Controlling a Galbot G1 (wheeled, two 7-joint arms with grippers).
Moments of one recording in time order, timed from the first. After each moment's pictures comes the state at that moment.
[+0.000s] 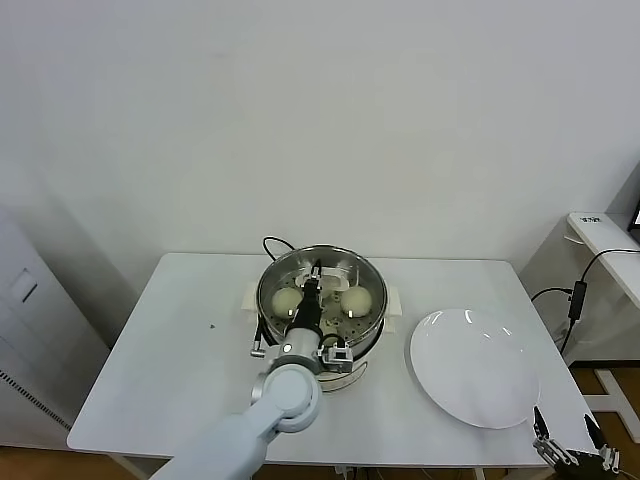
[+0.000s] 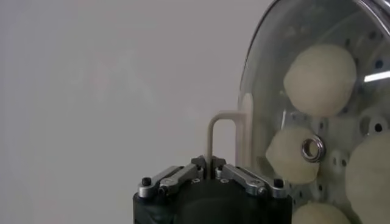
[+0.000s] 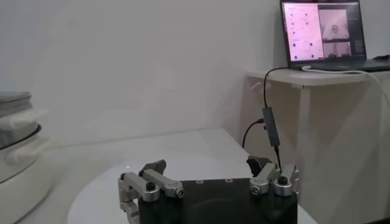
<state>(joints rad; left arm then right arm) 0.73 -1.26 0.34 -1.74 1.25 0.74 0.18 -1.86 1.41 1.03 1.95 0.49 0.15 -0.19</state>
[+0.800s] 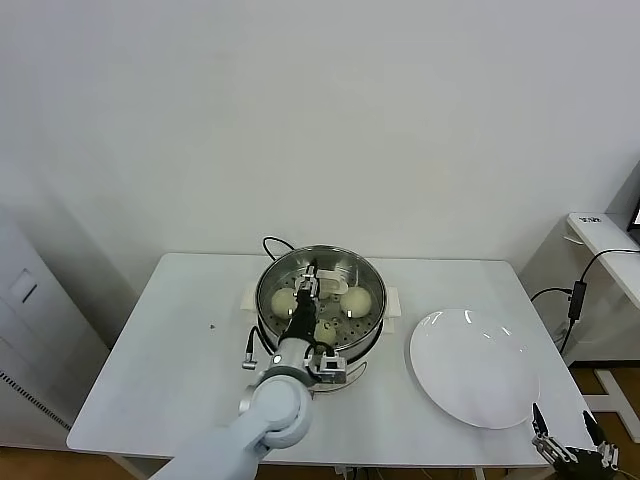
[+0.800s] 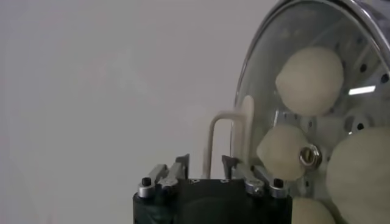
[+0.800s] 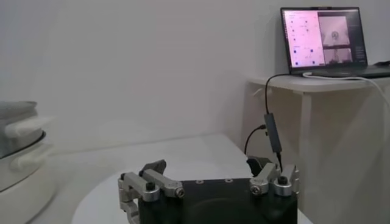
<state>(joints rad) 0.79 -1.21 0.32 -1.84 1.12 0.74 0.14 -1.86 1.41 1.02 1.95 0.50 0.16 -0.20</state>
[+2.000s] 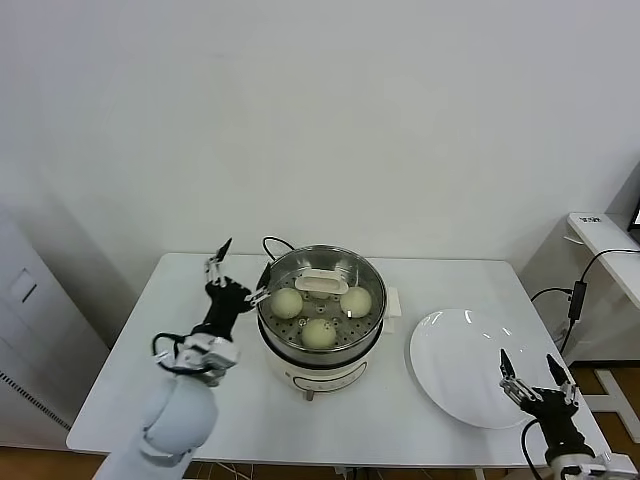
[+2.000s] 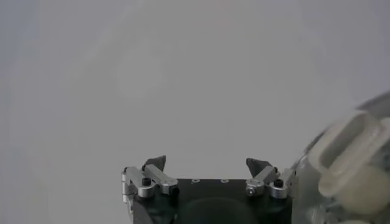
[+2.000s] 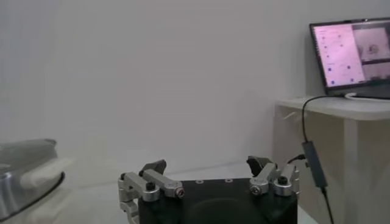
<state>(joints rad) 1.11 -1.18 -0.23 -2.04 0.36 0.26 -0.08 -1.70 1.30 0.89 2.00 0.54 0.07 -0.10</state>
